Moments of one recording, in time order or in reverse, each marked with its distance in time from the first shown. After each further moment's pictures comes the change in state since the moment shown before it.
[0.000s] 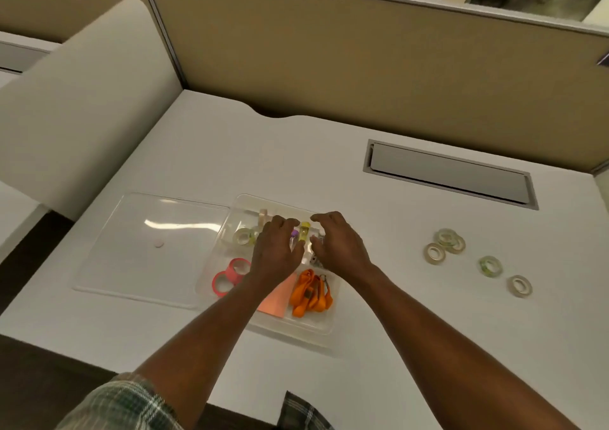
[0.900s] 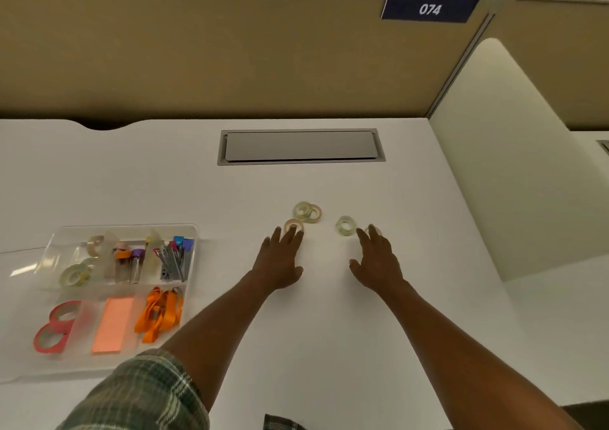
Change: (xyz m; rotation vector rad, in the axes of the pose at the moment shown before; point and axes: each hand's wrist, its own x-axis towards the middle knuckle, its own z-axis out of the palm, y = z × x) left_hand 0.009 0.220 0.209 0.443 -0.671 0.350; right_hand -0.178 0.301 -0.140 -0.236 -0.056 0.599
